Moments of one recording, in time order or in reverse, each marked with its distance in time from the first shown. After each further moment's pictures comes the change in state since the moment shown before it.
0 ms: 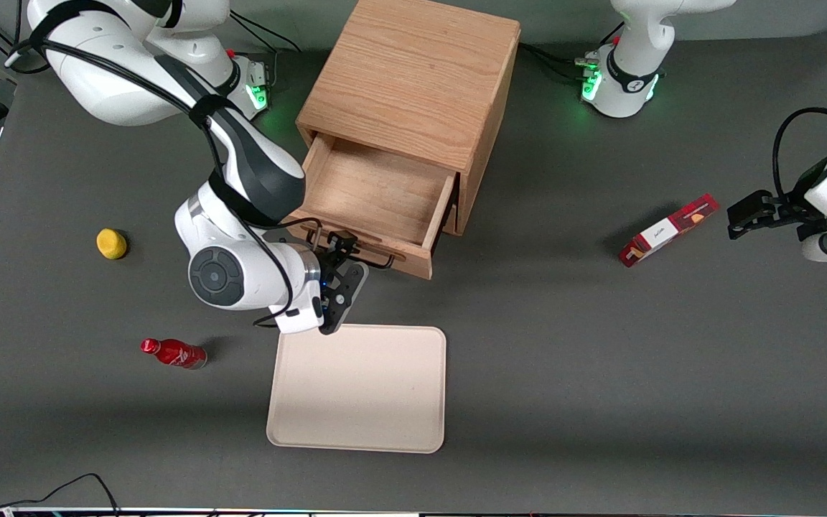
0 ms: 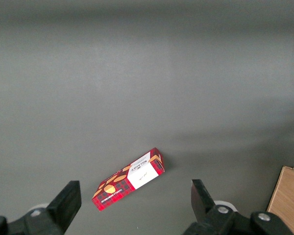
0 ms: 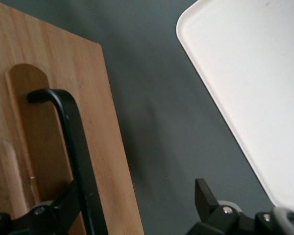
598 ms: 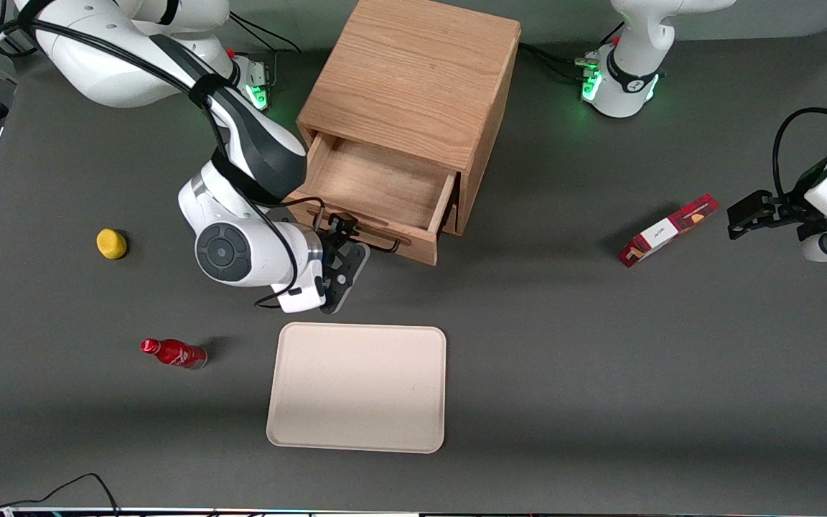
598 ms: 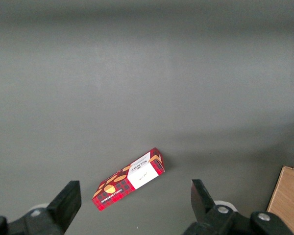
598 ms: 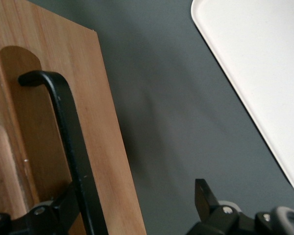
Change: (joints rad) arm -0.066 -0.079 0.077 -0.148 0.001 0.044 0.045
